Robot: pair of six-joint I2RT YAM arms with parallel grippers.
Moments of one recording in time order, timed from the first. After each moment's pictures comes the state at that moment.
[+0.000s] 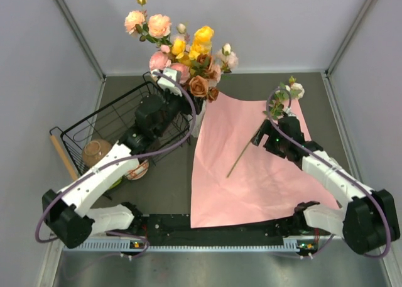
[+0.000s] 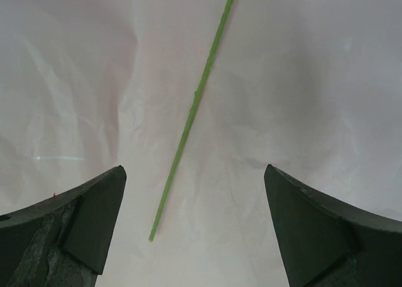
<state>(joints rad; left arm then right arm) -0.65 1.21 1.09 0.17 -0.15 -0.15 0.34 1.08 0.64 -0.31 -0.01 0.71</state>
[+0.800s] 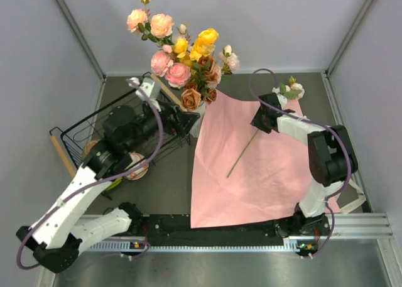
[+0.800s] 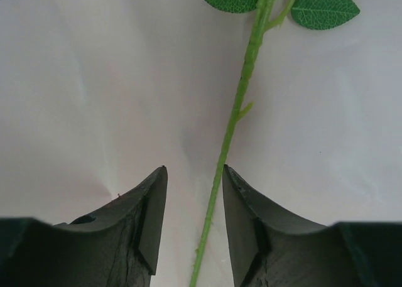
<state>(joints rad) -0.65 0.97 1.17 -0.26 0.08 -0.35 0.30 1.75 1.10 -0.25 0.18 0.74</state>
